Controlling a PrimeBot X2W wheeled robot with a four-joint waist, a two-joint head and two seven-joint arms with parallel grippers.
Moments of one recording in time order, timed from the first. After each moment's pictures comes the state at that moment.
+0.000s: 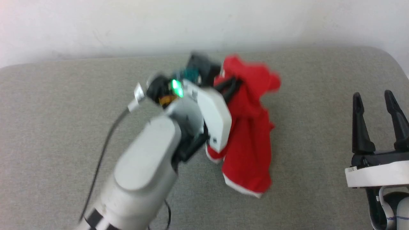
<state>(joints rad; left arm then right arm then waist) -0.72 0.12 -0.58 0.24 -0.48 -0.11 0.33 -0.06 -0.05 -0.12 -0.23 0.10 0.13 -0.08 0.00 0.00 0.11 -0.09</state>
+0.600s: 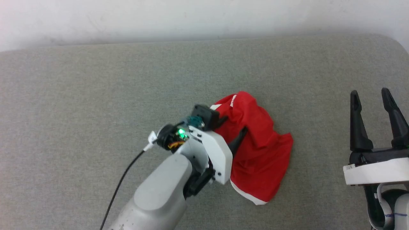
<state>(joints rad) -0.58 0.06 -0.67 0.50 -0.51 -0.07 0.14 -0.08 -0.05 -0.12 -0.21 0.11 0.13 -0.09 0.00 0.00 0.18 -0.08</state>
